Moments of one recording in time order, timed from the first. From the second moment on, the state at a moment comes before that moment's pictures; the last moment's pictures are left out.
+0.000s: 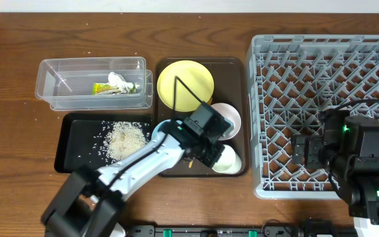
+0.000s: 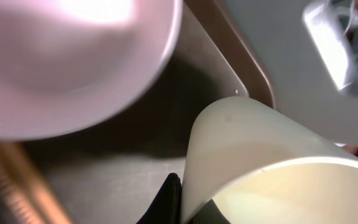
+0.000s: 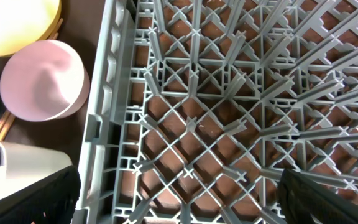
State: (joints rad) left arm -0.71 1.62 0.96 -0.52 0.36 -0.14; right arm 0.02 0.83 0.94 -1.01 -0.05 0.02
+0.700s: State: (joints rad) left arm -0.31 1.50 0.96 -0.07 1.02 -0.70; right arm 0.02 1.00 0.94 -0.96 -0.66 -0.14
